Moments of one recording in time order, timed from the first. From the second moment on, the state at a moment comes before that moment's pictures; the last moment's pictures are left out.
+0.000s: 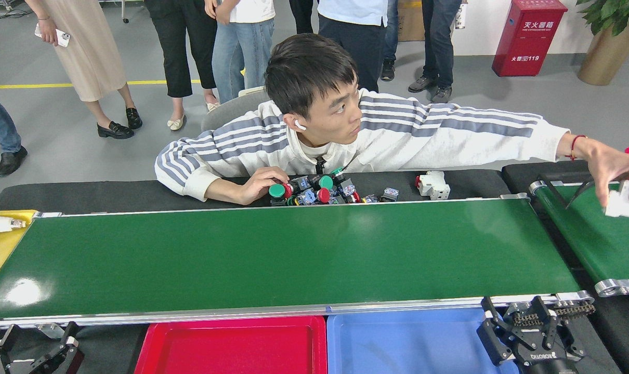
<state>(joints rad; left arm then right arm) 0.22 0.27 0.45 -1.46 -1.36 -0.40 0.16 0.23 0.00 -0.25 -1.75 1.24 -0.28 0.09</state>
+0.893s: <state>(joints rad) 0.19 0.28 0.45 -1.45 -1.37 -0.40 0.18 0.22 -0.02 -0.25 -1.74 1.24 -0.20 0.14</state>
